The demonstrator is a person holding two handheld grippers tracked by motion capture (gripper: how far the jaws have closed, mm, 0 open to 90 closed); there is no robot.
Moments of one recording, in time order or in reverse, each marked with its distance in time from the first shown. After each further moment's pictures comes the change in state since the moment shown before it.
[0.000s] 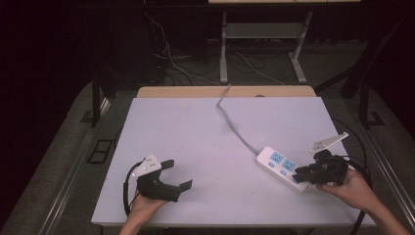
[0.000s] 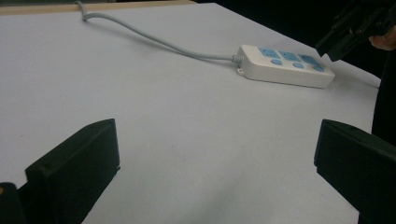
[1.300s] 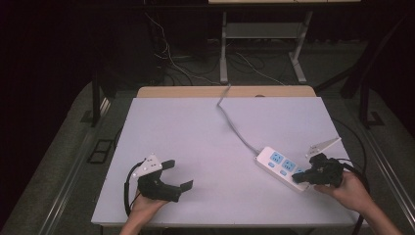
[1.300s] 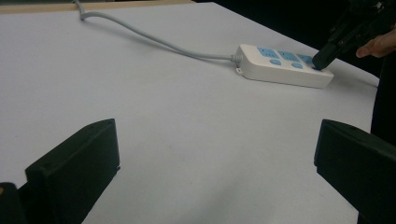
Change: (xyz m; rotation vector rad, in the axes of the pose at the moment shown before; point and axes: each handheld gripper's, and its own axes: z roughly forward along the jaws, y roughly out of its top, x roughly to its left) left arm -0.001 0.000 0.002 0.008 -0.008 0.005; right arm -0.004 -0.007 0.016 0.047 -0.016 -0.025
